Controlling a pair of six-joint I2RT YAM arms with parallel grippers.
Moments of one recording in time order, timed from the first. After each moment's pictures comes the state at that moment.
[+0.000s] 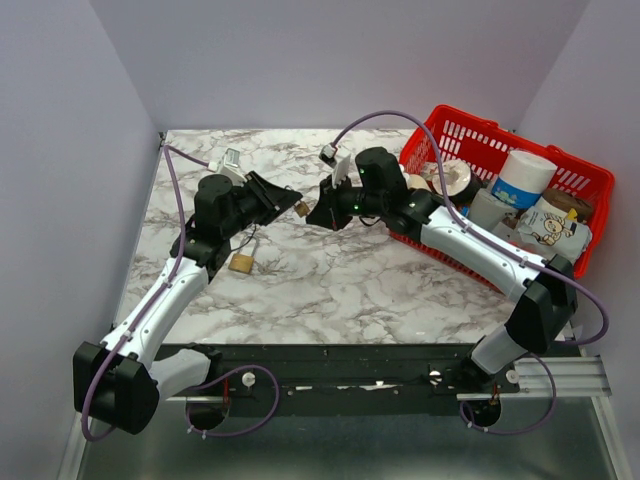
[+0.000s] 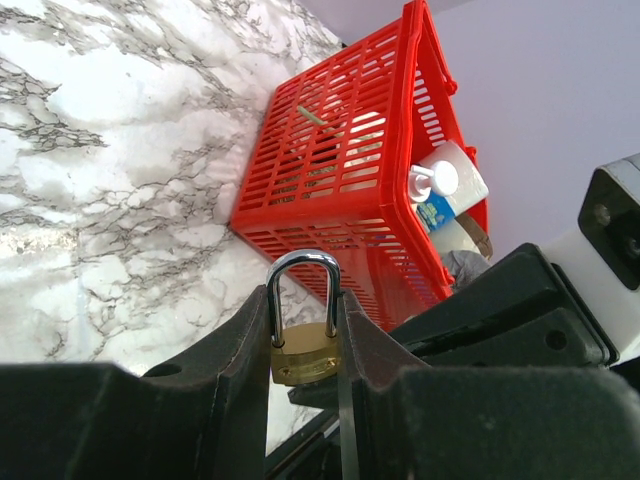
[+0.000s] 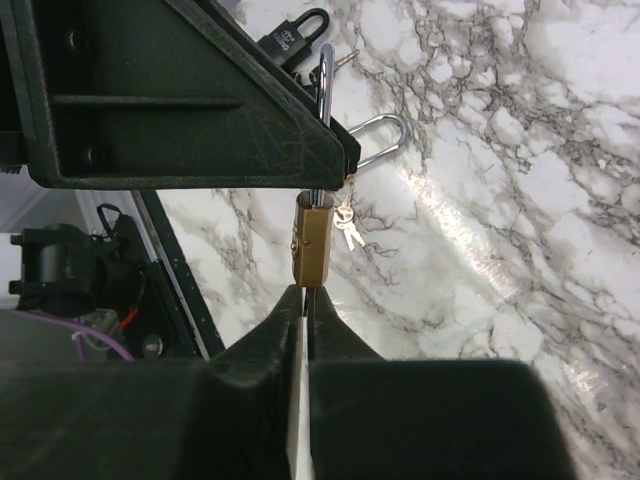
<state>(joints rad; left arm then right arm) -0.34 1.10 0.88 0.01 0.33 -1.04 0.76 1.58 1.40 -0.28 -0.41 0.21</state>
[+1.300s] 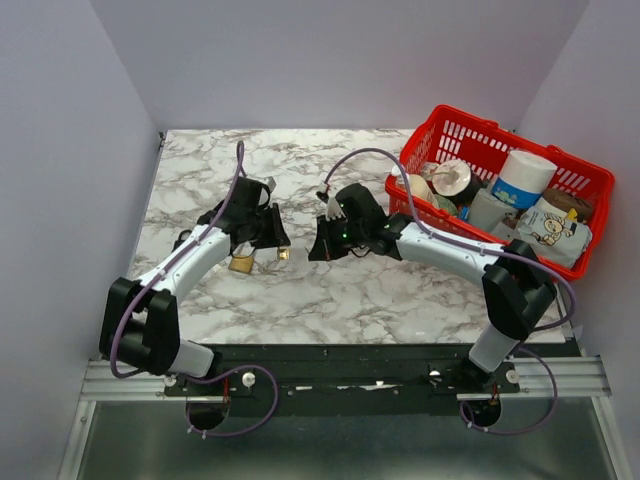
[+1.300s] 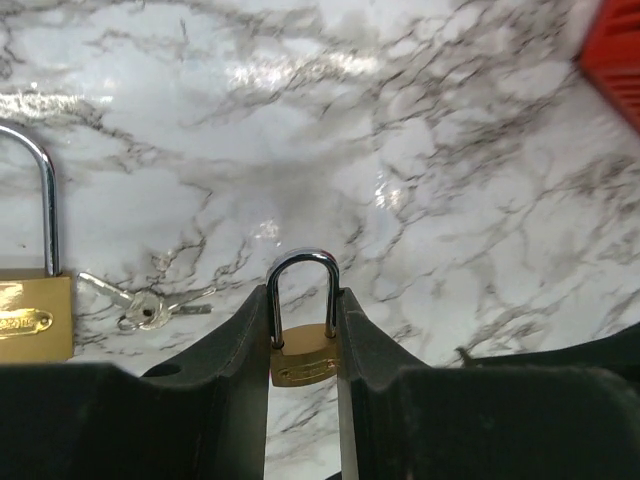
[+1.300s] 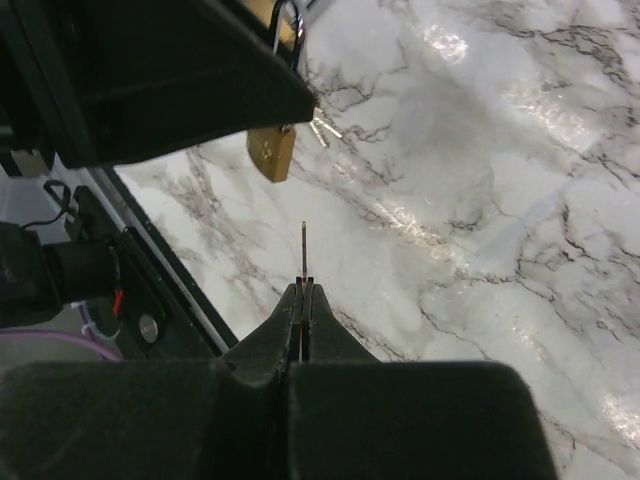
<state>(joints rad) -0.34 1.39 0.97 -0.43 0.26 -0.46 0.80 1.69 1.19 -0.20 -0.37 0.43</state>
